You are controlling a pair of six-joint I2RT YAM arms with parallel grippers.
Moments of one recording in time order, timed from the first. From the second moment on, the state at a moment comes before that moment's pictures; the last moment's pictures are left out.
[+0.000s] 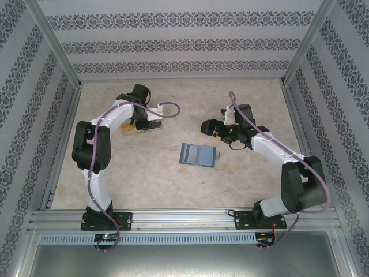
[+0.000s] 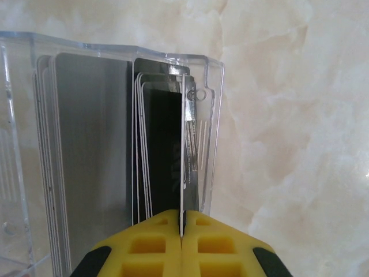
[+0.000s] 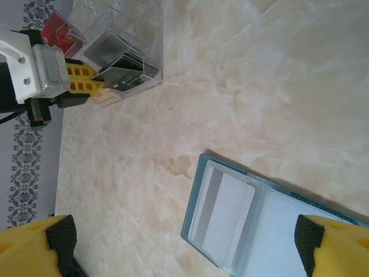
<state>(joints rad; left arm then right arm) -0.23 1.98 1.56 -0.81 0.08 1.05 0.25 1.45 0.88 -0.23 -0.64 0.58</state>
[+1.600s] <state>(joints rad) -0.20 1.58 1.38 -0.67 -0.16 0.16 0.66 1.58 0.96 -0.42 -0.19 0.60</state>
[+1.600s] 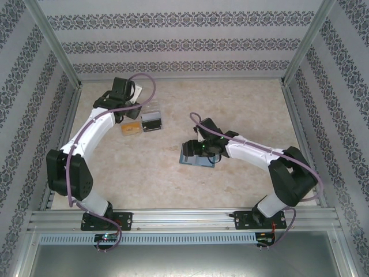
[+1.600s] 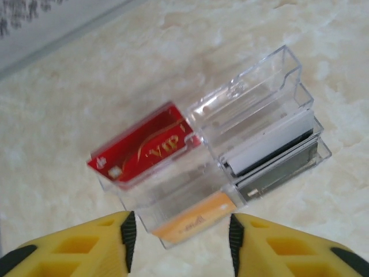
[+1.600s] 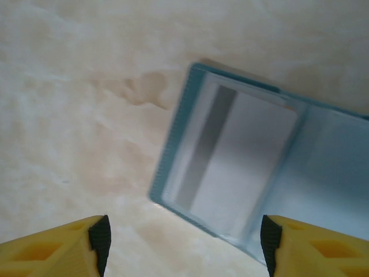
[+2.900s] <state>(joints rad) -0.45 1.59 1.01 -0.43 0.42 -0.67 0.70 1.75 1.00 -0.53 0.08 0.60</state>
